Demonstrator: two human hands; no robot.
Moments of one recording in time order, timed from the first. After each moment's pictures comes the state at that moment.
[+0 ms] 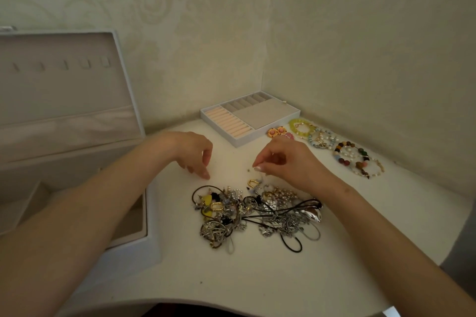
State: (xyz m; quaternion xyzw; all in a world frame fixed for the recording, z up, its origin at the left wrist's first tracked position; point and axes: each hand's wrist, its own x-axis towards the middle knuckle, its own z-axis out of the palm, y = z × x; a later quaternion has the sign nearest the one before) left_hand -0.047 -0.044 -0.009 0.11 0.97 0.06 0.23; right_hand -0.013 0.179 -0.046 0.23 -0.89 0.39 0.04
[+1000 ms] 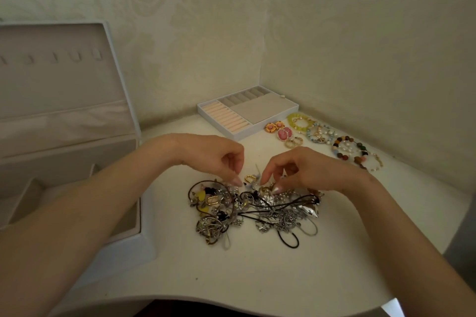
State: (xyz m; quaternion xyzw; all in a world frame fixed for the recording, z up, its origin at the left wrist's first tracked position) left_hand -0.024 -0.013 -0.005 0.29 0.92 0.16 0.23; right_hand -0.006 0.209 -0.032 0.29 -0.88 0.33 -0.17
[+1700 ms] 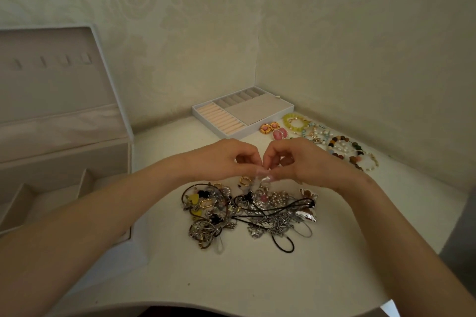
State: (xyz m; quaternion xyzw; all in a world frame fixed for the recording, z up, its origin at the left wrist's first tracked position) left_hand -0.015 0.014 -0.022 0.32 0.88 0.34 0.13; right_hand -0.001 0.206 -0.024 0.24 -0.87 0.42 -0.11
